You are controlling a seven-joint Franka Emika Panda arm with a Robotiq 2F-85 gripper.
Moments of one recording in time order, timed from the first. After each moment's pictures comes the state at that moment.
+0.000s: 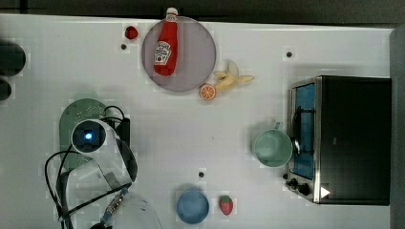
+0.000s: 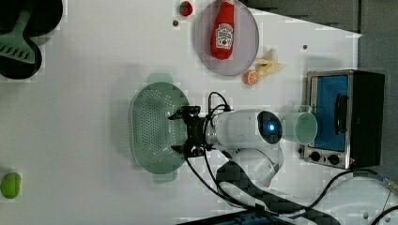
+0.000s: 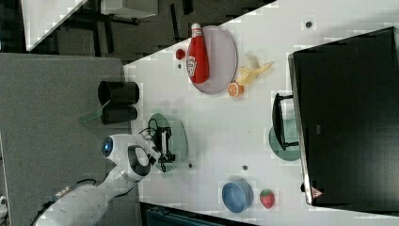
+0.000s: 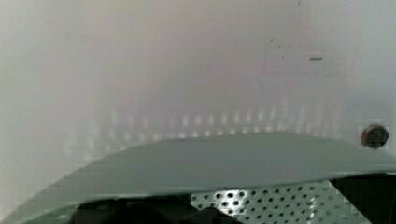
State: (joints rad) arm 0.12 0.53 0.42 -2.26 -0.05 1.15 1.30
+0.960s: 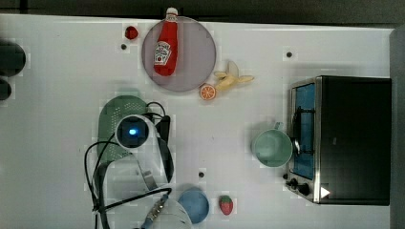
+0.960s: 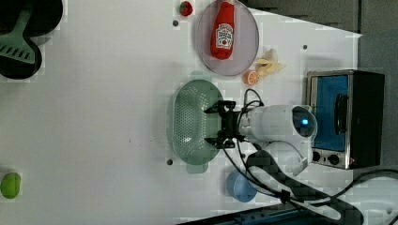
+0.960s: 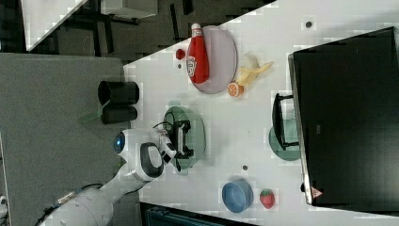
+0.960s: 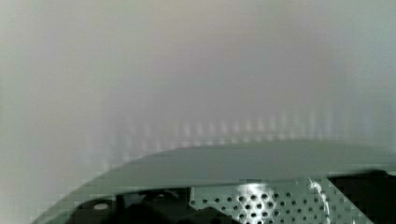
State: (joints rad) arm 0.02 0.42 0.31 -2.37 -0.07 1.15 1.25
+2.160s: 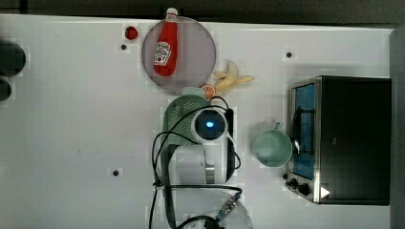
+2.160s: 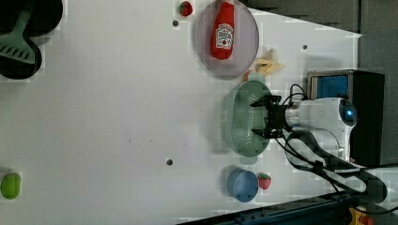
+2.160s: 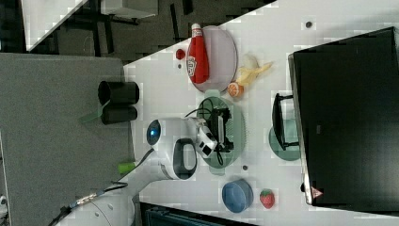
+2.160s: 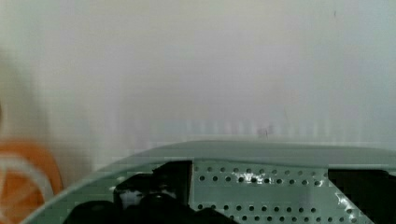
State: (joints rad) arm -0.07 0.41 0.03 -2.39 -0.10 1.16 0.89
